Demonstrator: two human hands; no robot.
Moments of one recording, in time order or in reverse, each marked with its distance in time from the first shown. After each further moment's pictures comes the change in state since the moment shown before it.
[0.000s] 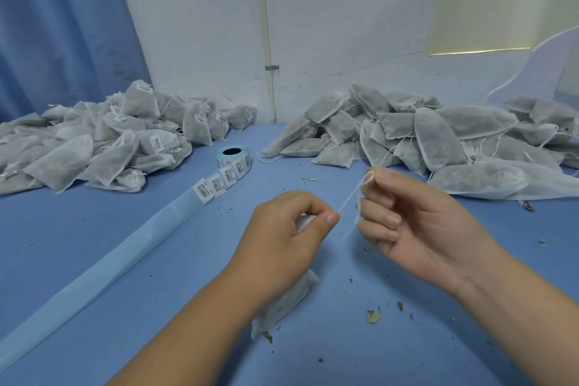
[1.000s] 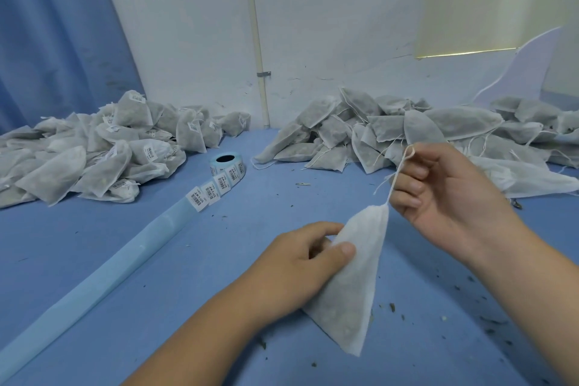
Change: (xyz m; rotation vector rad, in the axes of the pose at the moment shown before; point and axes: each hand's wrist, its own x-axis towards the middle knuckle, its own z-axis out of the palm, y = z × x) left_hand -0.006 -0.003 0.014 -0.256 -0.429 -0.304; right_hand 0.008 -0.032 -0.027 0.020 0.252 -0.173
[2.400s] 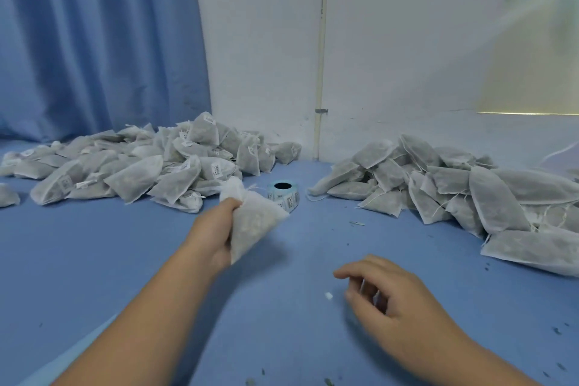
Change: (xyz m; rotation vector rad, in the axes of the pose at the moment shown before) left_hand -0.003 -0.045 -0.153 -0.832 0.799 -0.344; right_hand -0.022 0.098 0.043 -1.355 -0.434 -0.420
